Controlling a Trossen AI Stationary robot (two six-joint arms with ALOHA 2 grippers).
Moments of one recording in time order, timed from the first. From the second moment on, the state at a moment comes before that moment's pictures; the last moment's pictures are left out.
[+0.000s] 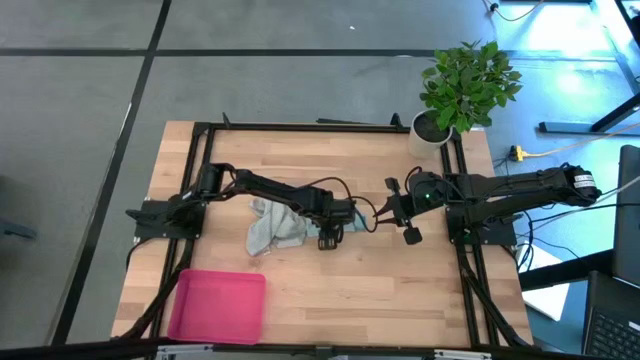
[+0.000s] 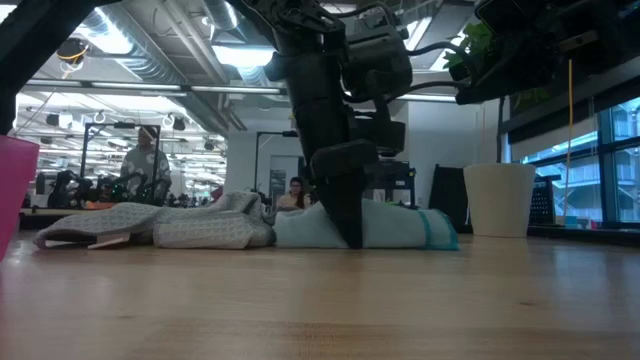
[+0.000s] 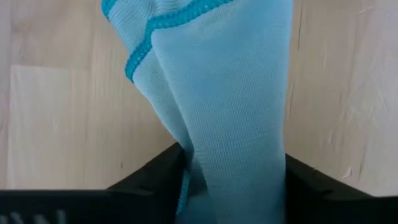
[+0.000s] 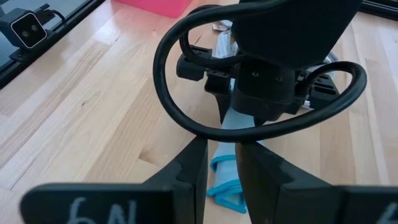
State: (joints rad) left arm 0.00 2.20 1.59 -0.65 -0.10 -0.10; right arm -0.01 0.97 0.59 -0.21 -0.20 -0.27
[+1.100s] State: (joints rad) left arm -0.19 1.98 1.58 -1.03 -0.32 -0.27; right arm -0.01 0.97 0.59 -0.19 -0.19 -0.27
